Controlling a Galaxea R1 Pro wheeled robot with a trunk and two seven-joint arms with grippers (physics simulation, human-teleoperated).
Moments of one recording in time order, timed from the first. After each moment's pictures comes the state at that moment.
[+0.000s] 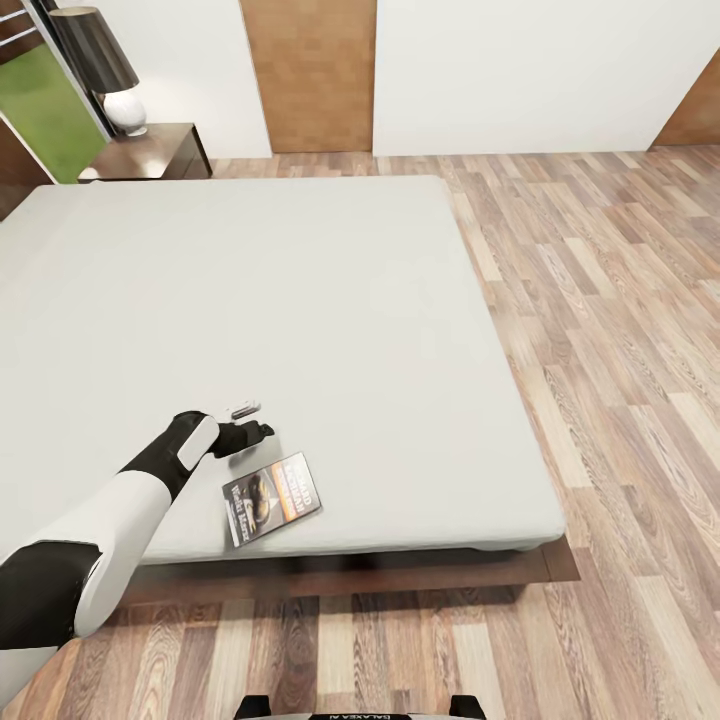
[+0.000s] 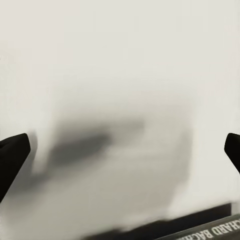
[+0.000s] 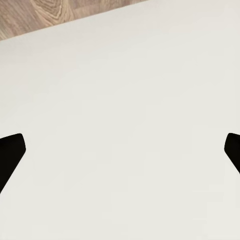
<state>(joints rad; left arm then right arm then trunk) -1.12 0.11 -0.13 -0.43 0.58 0.64 0.07 0.04 -0.21 -0.67 0.03 0.48 0.07 -0.05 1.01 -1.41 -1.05</state>
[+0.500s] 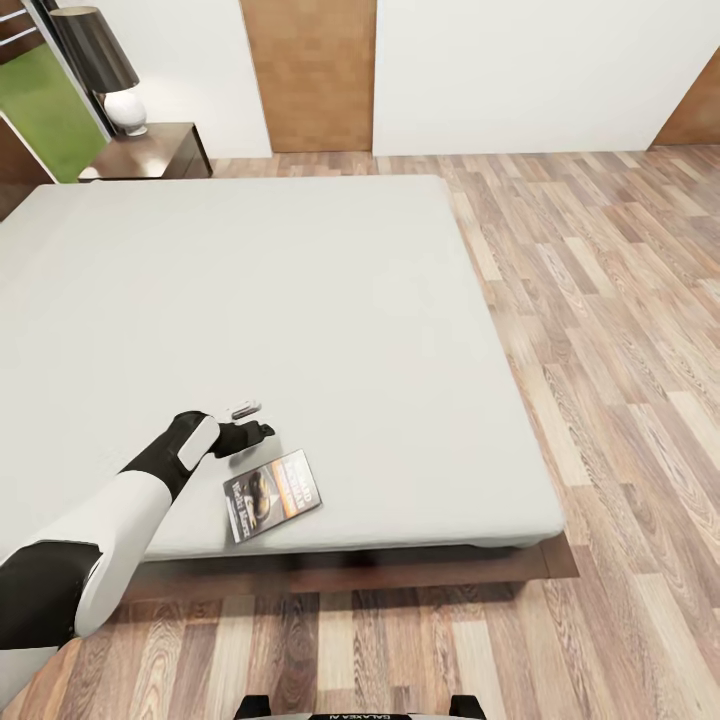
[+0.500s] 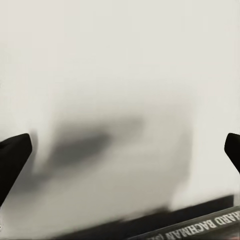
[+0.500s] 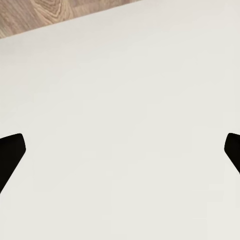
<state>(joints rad) -1.12 0.11 -0.13 -0.43 0.58 0.64 0.07 0.04 -0.21 -0.67 0.03 0.48 0.07 -0.05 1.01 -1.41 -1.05</state>
